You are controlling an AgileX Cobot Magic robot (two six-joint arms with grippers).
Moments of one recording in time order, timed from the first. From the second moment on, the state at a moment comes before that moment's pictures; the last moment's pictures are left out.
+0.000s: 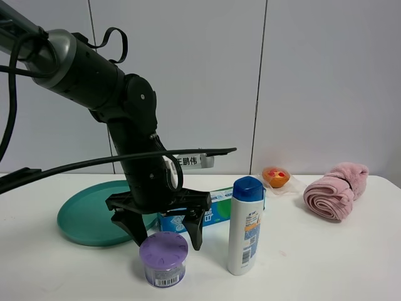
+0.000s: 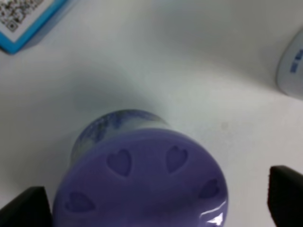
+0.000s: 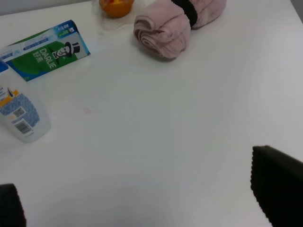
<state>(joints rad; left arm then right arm) -0.60 2.07 -1.38 -0.21 0.79 -0.20 0.05 0.00 -0.51 0.09 1.06 -0.02</state>
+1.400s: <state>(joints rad) -0.60 2.16 -1.38 -0.16 0.78 -0.28 0.05 0.00 -0.51 0.09 1.06 -0.02</state>
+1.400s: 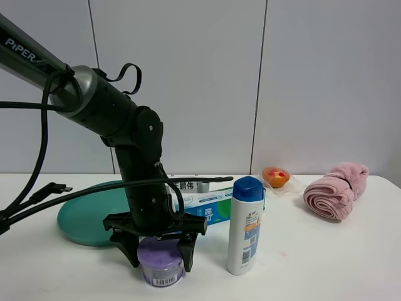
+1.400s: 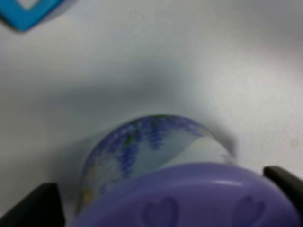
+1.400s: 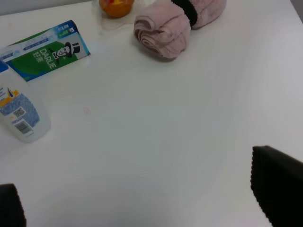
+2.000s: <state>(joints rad) -0.60 1.94 -1.38 -0.10 0.82 -0.25 0.05 0.00 -0.51 0.09 1.06 -0.02</state>
